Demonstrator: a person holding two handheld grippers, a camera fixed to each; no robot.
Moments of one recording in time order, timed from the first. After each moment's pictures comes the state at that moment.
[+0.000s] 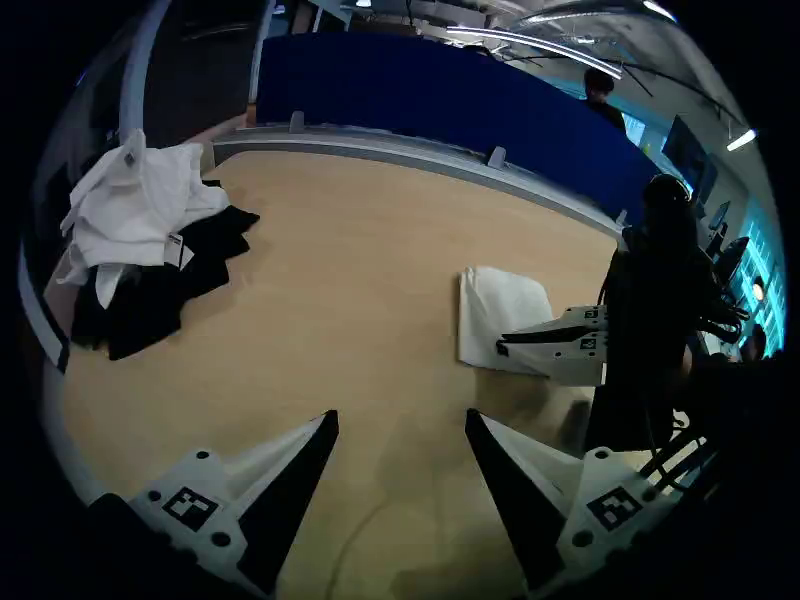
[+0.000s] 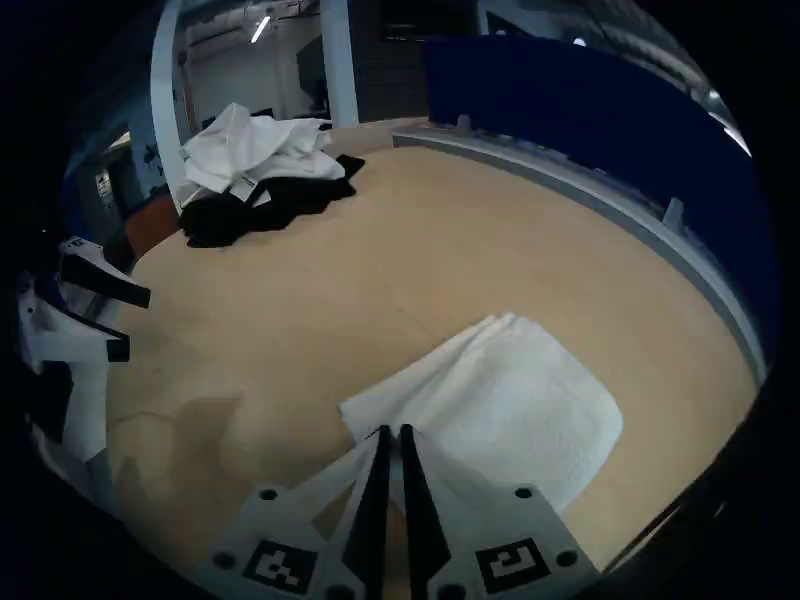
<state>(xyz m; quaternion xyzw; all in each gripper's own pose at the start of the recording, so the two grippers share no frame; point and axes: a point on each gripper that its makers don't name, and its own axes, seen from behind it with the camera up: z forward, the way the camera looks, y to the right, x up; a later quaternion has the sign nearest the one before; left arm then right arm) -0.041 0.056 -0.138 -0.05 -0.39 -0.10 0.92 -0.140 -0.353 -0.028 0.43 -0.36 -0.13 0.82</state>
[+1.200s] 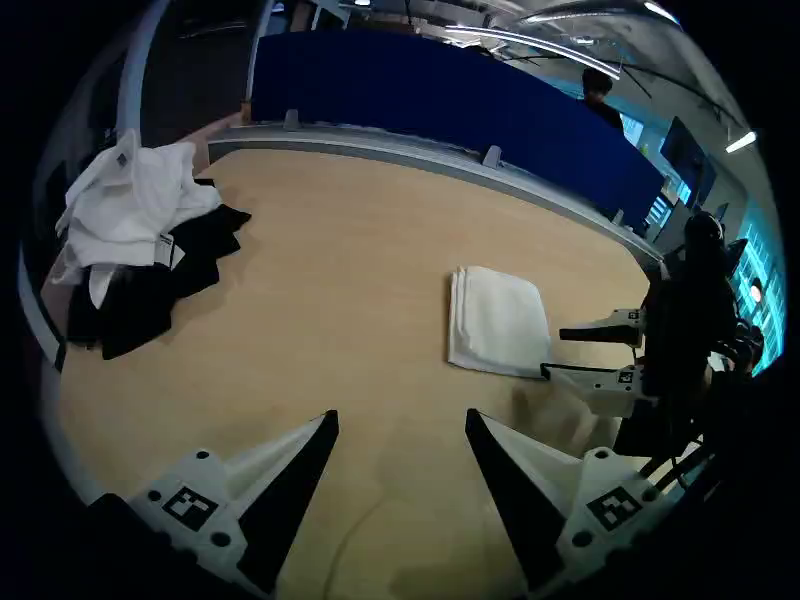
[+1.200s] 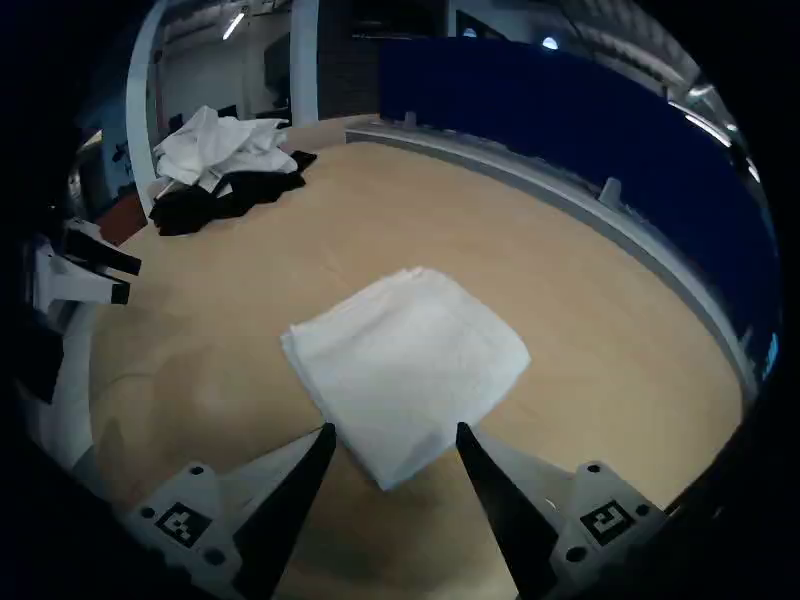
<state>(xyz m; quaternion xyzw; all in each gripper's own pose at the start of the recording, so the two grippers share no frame) -0.041 0.068 -0.135 -0.05 -0.39 -0.10 0.91 -0.135 -0.259 -0.036 0.36 -0.36 -0.15 0.84</state>
